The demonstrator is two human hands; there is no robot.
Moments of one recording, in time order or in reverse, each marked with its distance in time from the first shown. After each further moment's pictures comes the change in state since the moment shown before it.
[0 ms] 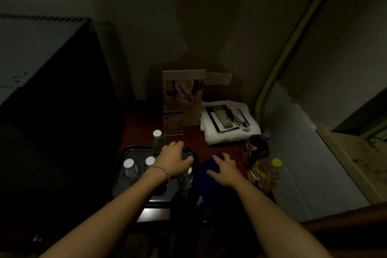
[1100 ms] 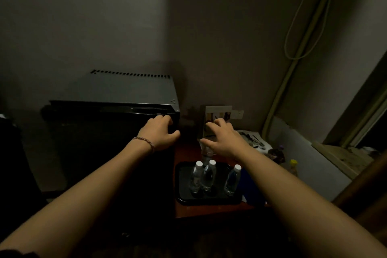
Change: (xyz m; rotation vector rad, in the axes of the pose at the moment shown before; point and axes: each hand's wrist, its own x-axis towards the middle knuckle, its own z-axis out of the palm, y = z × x) left_hand -0.232 -0.161 -0.287 0.169 0.380 0.203; right_hand -0.254 -0.358 -0.037 -0.215 0.545 -0.260
